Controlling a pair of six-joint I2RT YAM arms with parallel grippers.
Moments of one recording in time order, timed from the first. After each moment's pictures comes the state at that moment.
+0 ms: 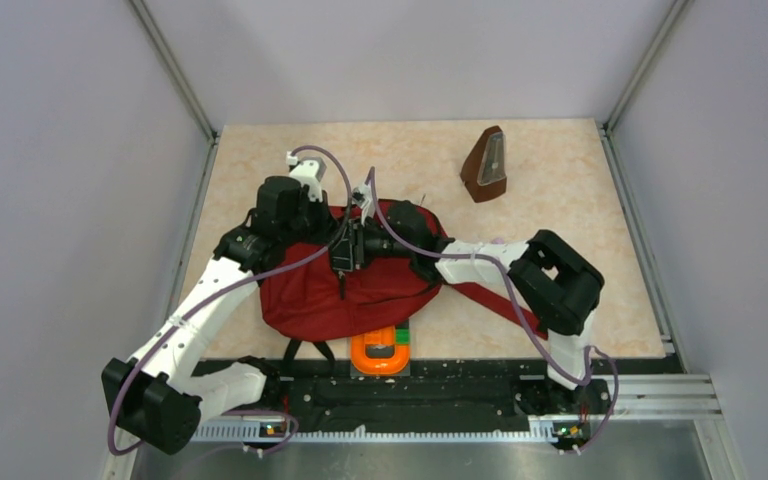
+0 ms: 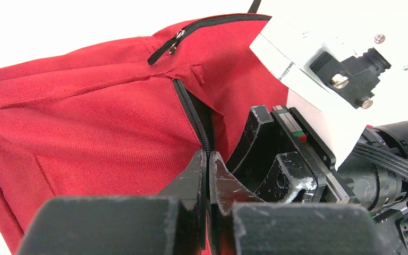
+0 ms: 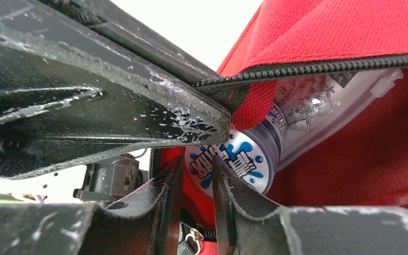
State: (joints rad) left arm -0.41 1.11 1.02 -0.47 0.09 -0.28; right arm 0.91 1.89 1.13 0.59 -0.51 0.73
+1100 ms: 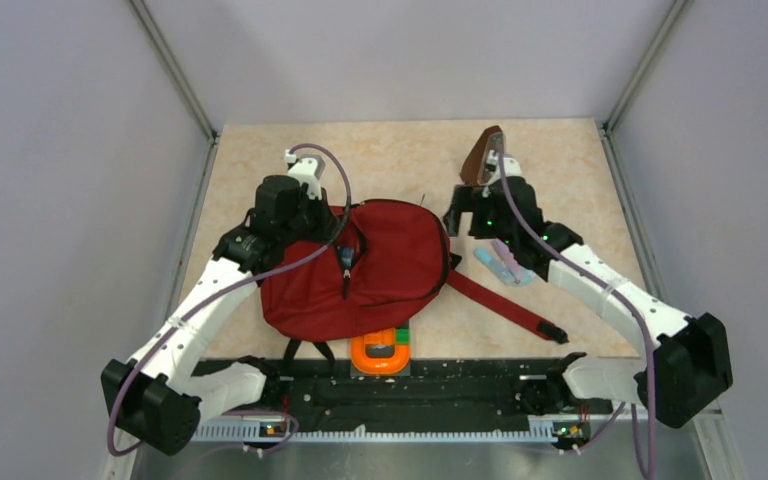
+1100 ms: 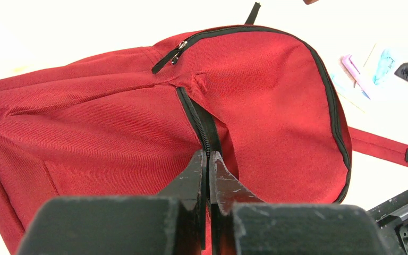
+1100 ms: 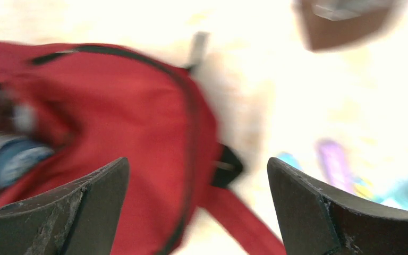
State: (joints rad) left arm -0.41 1.10 1.02 -0.45 0.08 -0.28; right arm 0.61 1.24 0.96 -0.19 0.08 0.41
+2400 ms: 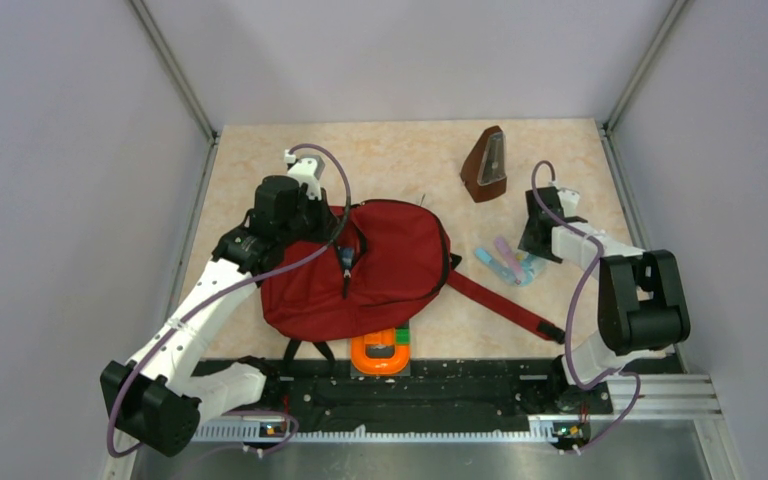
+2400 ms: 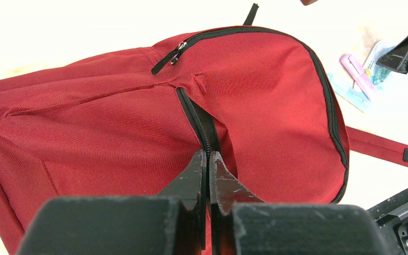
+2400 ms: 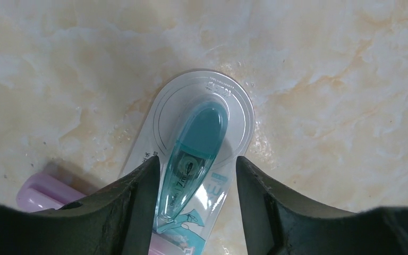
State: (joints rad) left arm -0.41 1.10 1.02 -0.45 0.09 -0.28; right arm 0.13 1.57 0.84 -0.33 0.43 0.46
